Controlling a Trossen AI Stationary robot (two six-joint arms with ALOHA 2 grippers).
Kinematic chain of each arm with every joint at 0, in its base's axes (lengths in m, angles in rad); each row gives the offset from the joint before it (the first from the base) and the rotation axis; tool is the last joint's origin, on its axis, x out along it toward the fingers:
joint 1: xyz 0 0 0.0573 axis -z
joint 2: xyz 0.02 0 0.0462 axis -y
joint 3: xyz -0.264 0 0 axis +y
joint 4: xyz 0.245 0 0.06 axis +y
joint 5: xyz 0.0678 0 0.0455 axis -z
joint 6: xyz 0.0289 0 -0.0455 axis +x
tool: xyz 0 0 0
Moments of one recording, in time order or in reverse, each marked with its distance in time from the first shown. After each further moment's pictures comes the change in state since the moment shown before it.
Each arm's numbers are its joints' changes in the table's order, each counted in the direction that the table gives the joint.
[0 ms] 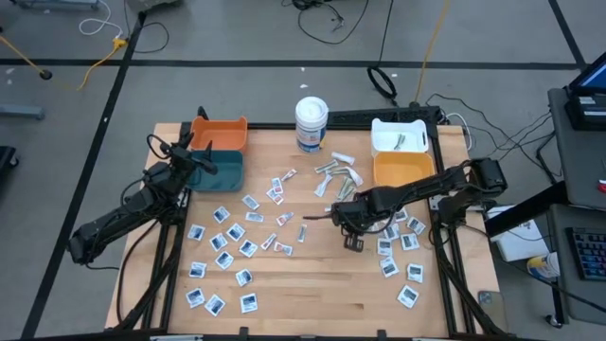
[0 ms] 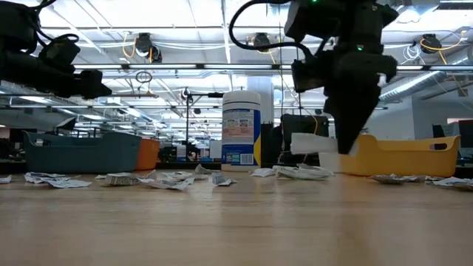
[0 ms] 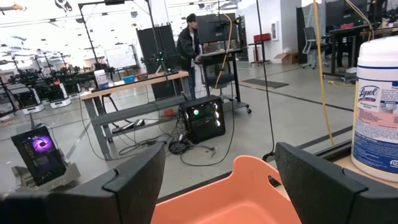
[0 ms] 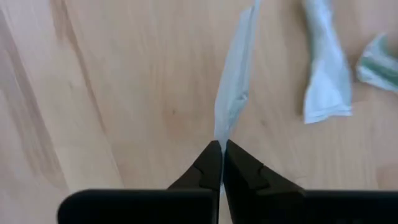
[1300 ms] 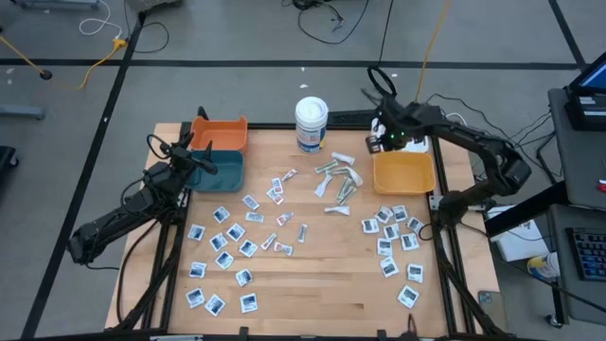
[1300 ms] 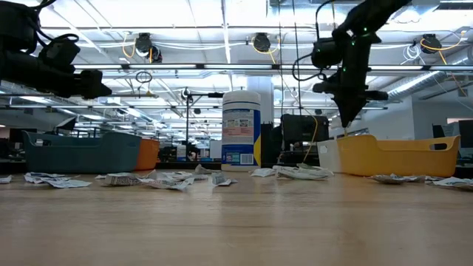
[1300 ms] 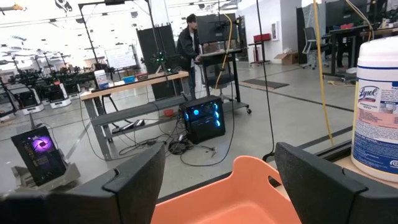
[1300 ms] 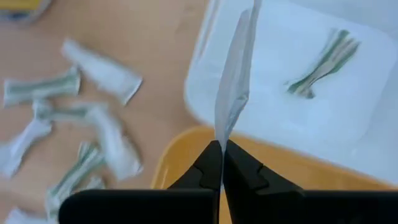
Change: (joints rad) left arm 0.000 0.000 0.000 -0.001 0.000 0.000; right arm 0.925 0.191 -0.080 0.244 0.085 0.091
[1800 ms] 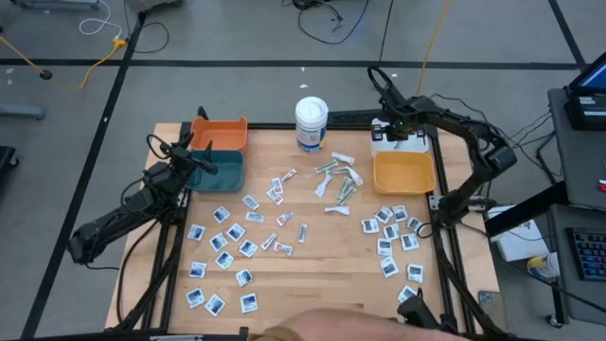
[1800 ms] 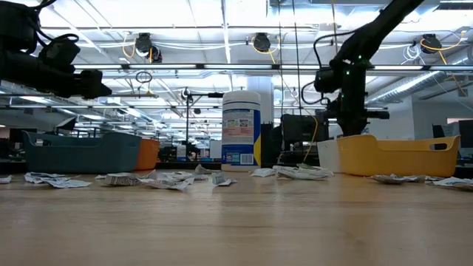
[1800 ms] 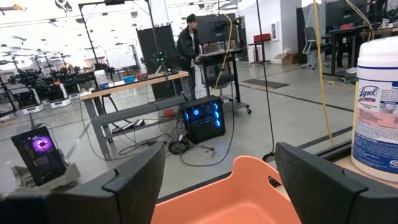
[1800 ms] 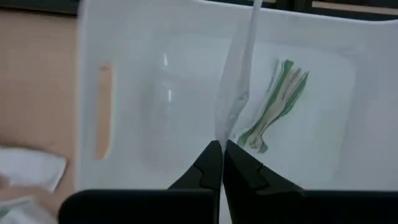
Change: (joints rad) left arm 0.000 0.000 0.000 0.000 0.000 0.000; right arm 0.178 -0.180 0.000 -0.131 0.047 -0.009
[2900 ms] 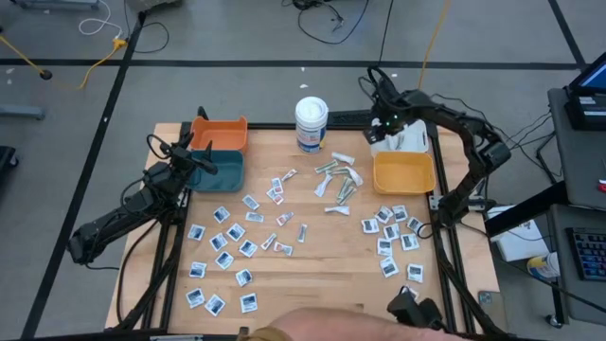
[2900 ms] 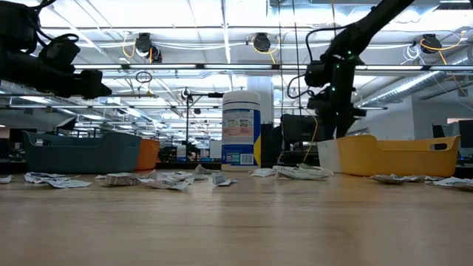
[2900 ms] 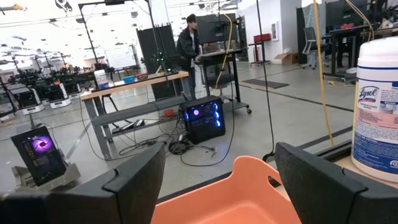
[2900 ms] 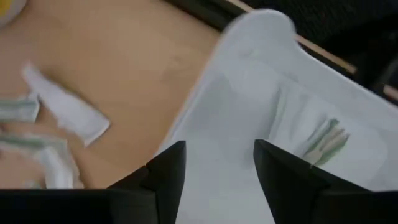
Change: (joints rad) left arm 0.000 0.000 0.000 0.000 0.000 0.000; right arm -0.053 -0.043 -0.128 0.045 -0.108 -0.397
